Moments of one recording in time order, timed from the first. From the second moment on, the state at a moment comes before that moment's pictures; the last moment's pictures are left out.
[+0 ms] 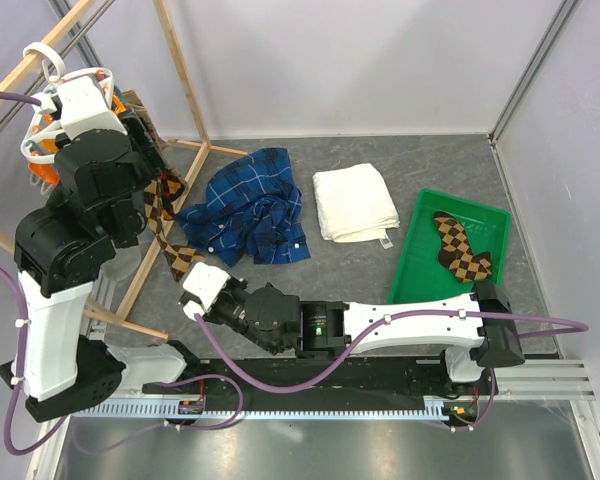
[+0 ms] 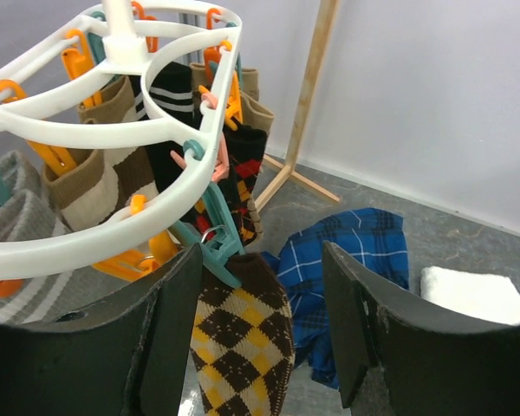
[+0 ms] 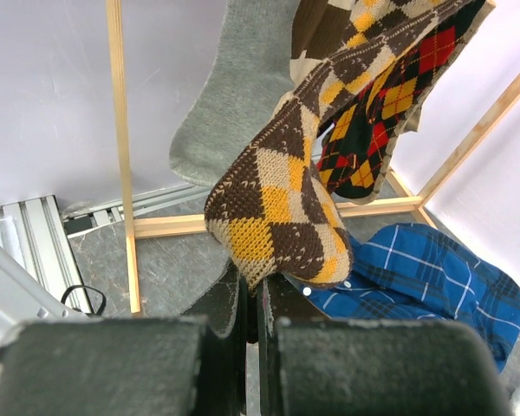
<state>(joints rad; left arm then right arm) -0.68 1.23 2.13 -1.12 -1.00 -0.31 1.56 1.68 1.51 0.24 0.56 -0.27</state>
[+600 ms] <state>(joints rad) -0.68 1.29 2.10 -1.07 -1.17 -0.21 1.56 1.68 1.51 0.24 0.55 -0.28</state>
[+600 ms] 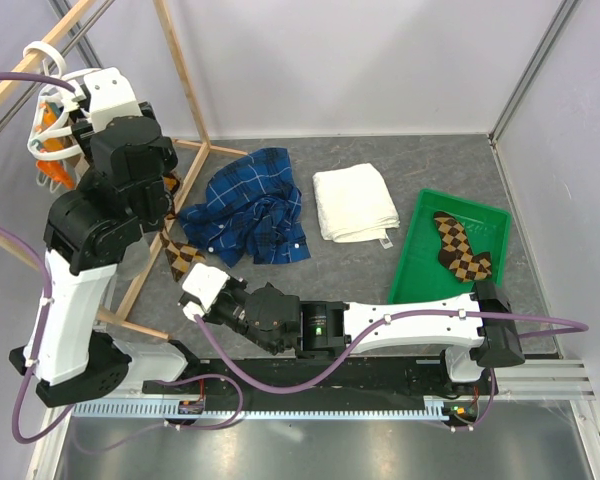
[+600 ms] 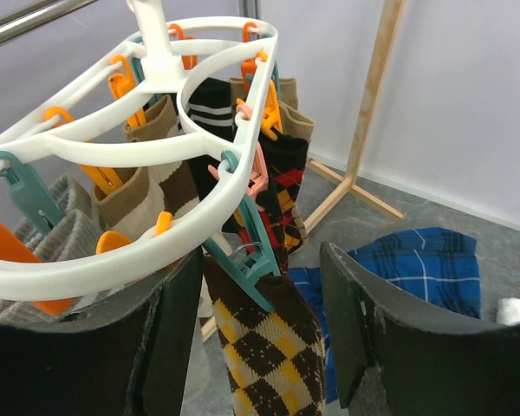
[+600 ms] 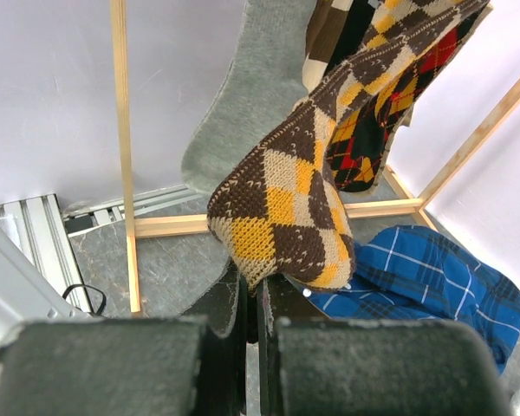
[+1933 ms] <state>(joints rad) -0.67 1.22 1.97 -0.86 -1.13 -0.06 1.55 1.63 1.43 0.27 0.61 -0.25</state>
